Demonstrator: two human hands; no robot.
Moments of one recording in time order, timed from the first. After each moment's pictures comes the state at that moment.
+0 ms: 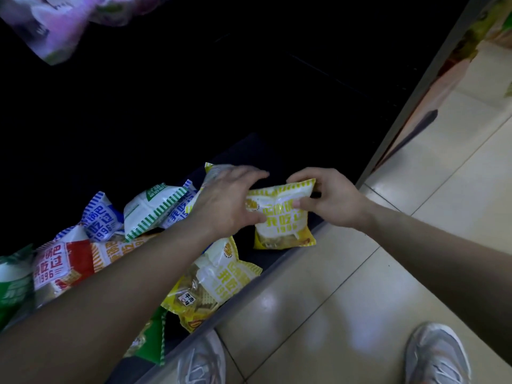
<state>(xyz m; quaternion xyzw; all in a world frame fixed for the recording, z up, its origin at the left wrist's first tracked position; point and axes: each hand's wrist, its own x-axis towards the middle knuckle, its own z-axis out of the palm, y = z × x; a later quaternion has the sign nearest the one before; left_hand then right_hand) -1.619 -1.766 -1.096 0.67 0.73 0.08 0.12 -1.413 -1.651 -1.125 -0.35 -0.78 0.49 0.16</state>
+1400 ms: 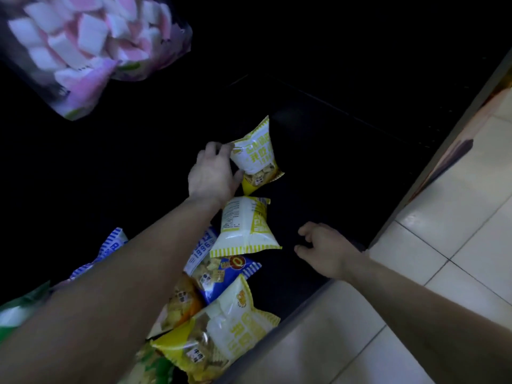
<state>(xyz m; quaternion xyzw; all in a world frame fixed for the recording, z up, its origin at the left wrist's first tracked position) -1.715 -1.678 -1.097 0.51 0.85 0.12 -0.06 -1.463 -1.654 -1.169 -0.42 -0.81 0.40 -0.04</state>
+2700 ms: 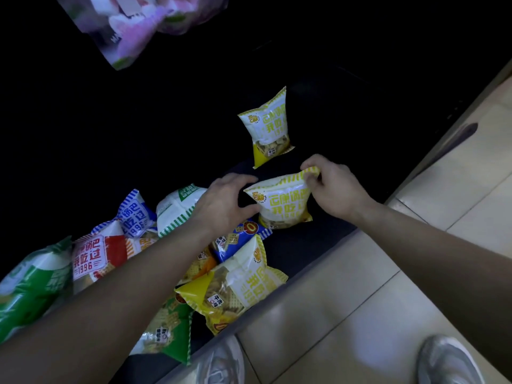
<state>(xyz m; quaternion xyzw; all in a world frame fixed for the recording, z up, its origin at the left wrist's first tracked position) -1.688 -1.793 -1.120 0.58 0.79 0.16 0.12 -1.481 -1.643 -1.127 -0.38 -0.85 0.32 0.18</state>
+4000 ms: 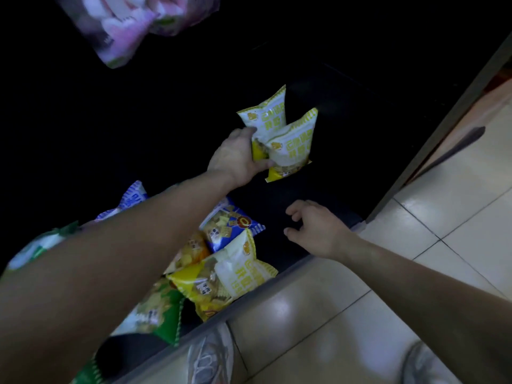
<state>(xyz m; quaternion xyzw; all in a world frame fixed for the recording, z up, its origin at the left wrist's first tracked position) -1.674 -1.718 -1.081 0.50 0.84 0.17 0.09 -1.459 -1.696 -1.153 -0.33 -0.86 0.38 0.03</state>
